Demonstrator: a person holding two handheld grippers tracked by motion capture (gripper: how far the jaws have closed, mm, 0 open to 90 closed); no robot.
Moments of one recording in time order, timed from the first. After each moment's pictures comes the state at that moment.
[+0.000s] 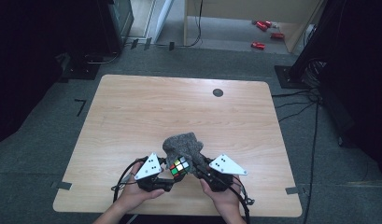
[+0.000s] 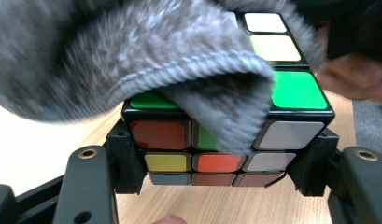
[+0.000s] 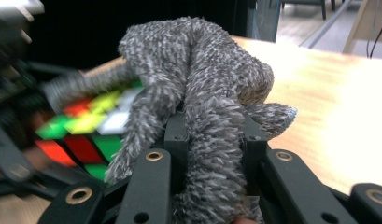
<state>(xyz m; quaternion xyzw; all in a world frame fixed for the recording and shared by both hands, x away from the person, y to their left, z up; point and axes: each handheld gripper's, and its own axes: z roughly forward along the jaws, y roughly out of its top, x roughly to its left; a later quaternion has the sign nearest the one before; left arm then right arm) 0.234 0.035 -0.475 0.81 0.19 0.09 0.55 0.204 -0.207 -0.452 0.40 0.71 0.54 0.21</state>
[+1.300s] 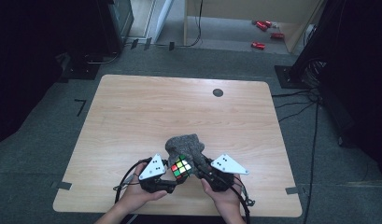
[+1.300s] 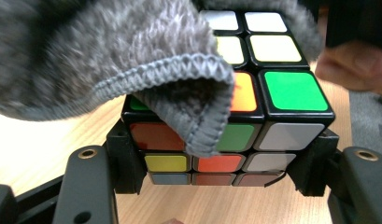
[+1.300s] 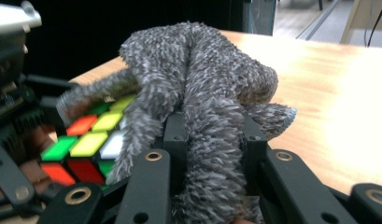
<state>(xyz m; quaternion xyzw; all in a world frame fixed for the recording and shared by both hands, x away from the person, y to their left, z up) 0.231 0.024 -0.480 0.82 0.20 0.08 0.53 0.203 -0.210 -0.452 0.42 0.70 0.54 0.20</state>
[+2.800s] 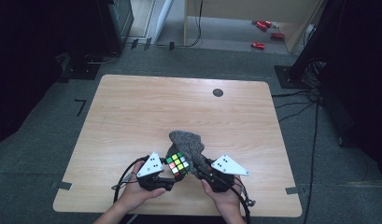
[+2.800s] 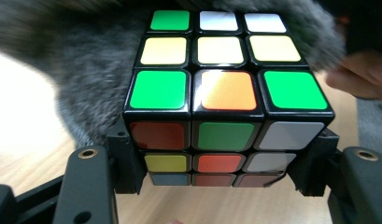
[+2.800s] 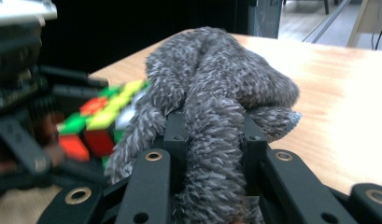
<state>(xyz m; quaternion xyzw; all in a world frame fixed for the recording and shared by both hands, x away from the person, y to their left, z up) 0.236 0.030 -0.478 0.82 0.21 0.08 0.53 0.202 -0.211 -0.453 0.41 0.70 0.55 0.20</state>
